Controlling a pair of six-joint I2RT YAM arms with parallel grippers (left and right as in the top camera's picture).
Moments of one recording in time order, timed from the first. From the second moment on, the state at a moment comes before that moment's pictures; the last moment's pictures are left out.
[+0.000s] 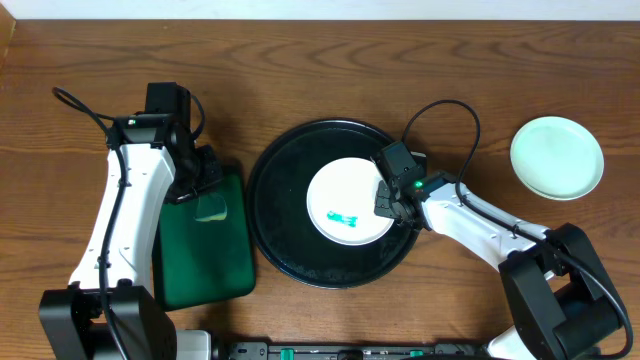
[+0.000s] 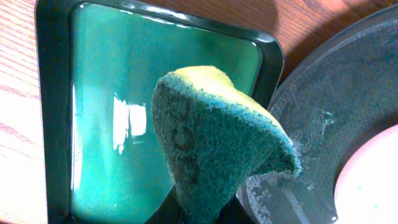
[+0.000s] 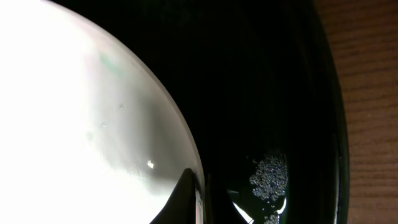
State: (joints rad) left arm 0.04 1.56 1.27 -1.17 0.02 -0.37; right arm 0.55 1.73 0.93 -0.48 0.10 0.73
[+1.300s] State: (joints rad) left arm 0.13 1.73 1.05 -0.99 0.09 -0.35; right arm 0.56 1.76 1.05 -0.53 -0.08 0.16
